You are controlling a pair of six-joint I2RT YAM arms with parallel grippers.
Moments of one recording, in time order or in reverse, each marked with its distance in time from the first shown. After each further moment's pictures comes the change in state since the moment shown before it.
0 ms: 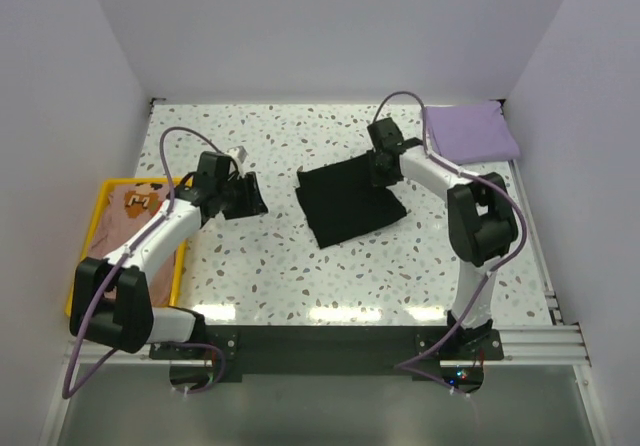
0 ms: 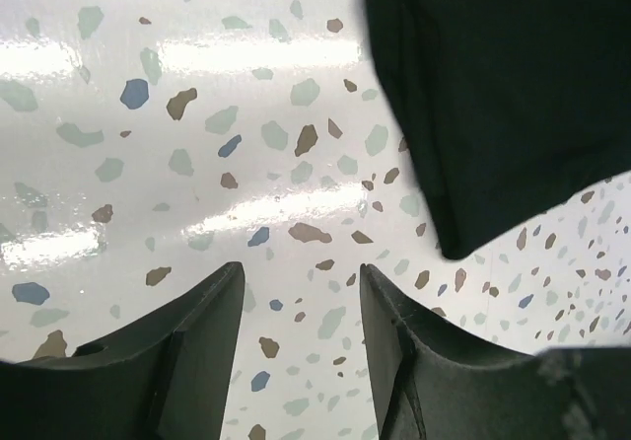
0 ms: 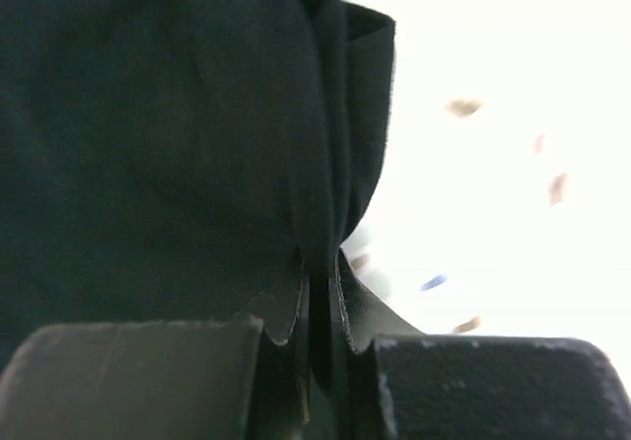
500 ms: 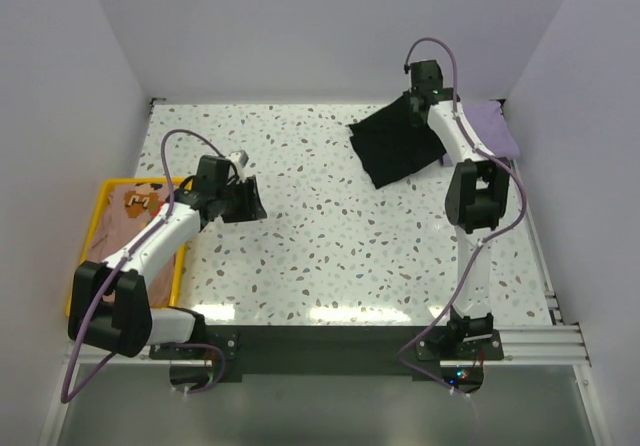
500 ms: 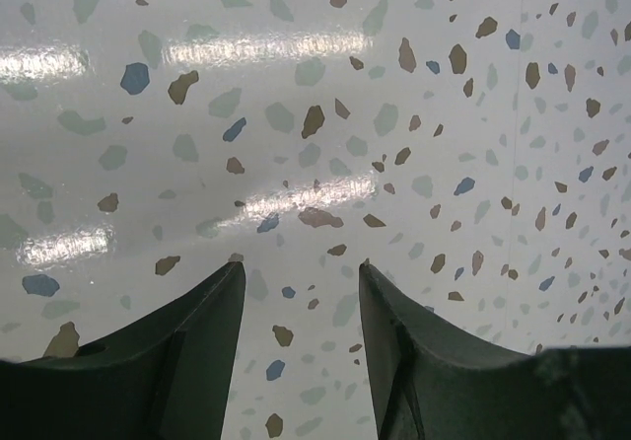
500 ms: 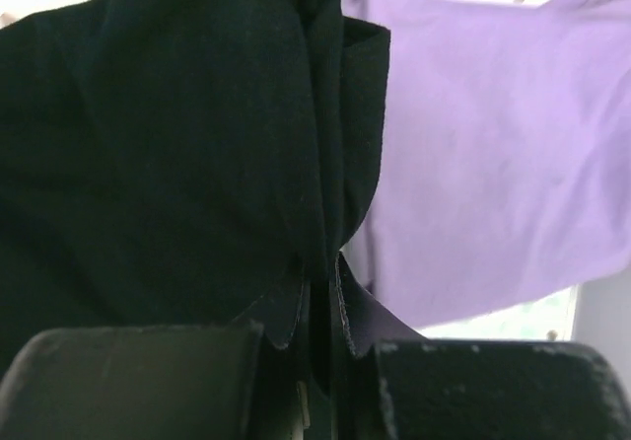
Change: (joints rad) left arm 0.000 -0.035 -0.028 -0.011 0.006 0.051; right arm -0.254 0.314 0.694 -0.109 0.134 -0.414
